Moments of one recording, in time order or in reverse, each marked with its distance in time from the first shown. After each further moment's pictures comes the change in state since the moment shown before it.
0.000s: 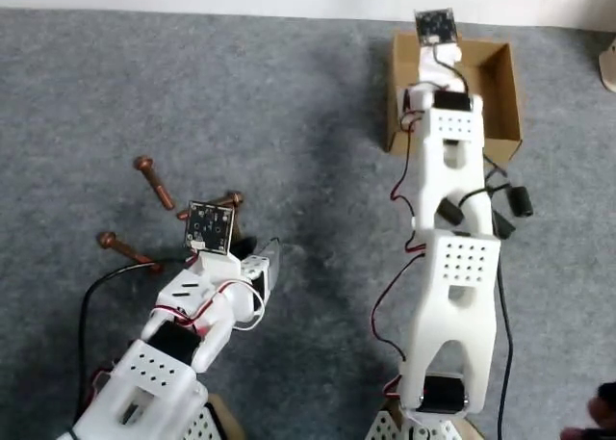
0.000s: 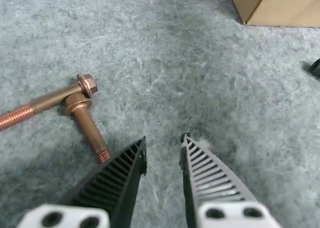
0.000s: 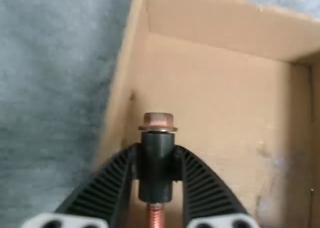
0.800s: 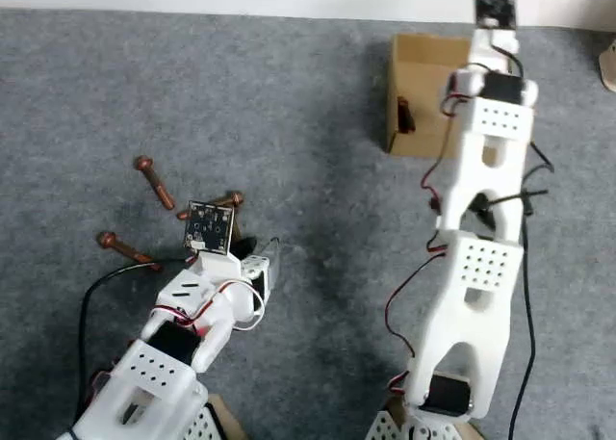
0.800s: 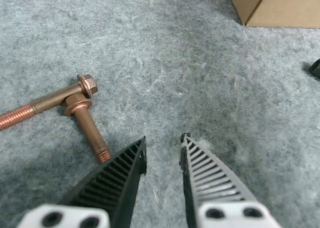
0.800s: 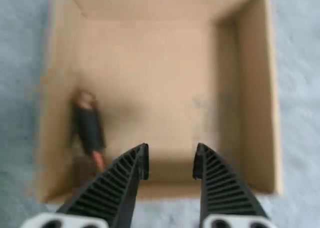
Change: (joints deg) left arm 0.0 0.0 0.0 0.0 0.0; right arm 8.9 -0.2 -13.5 21.8 -3.5
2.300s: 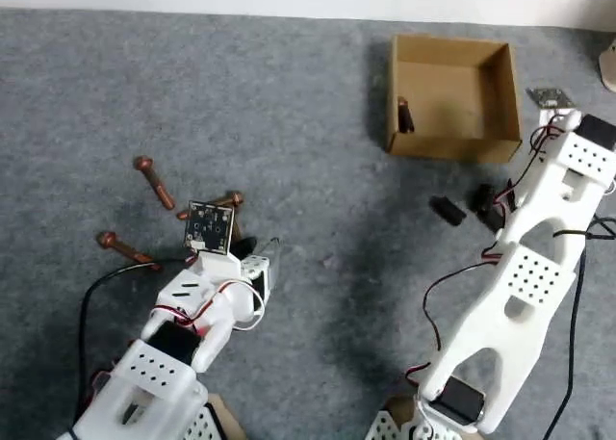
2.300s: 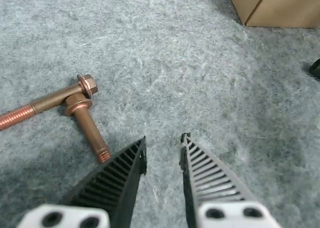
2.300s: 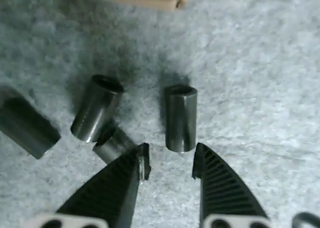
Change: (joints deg) left arm 0.0 0.0 0.0 0.0 0.0; right arm 17.8 7.7 -1.8 22.9 28.0
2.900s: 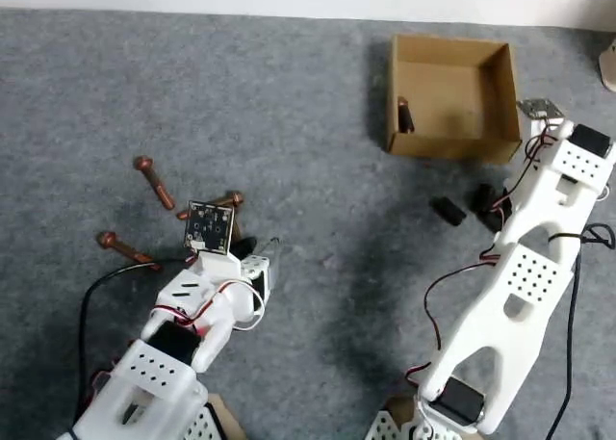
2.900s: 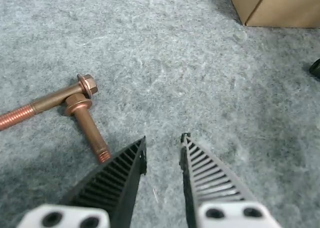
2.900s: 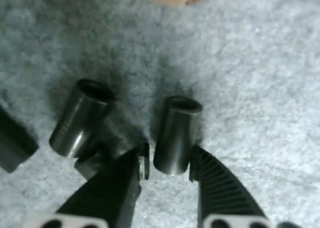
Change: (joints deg) left arm 0.0 0.0 0.0 0.0 0.0; right arm 0.2 4.5 -0.1 -3.7 3.9
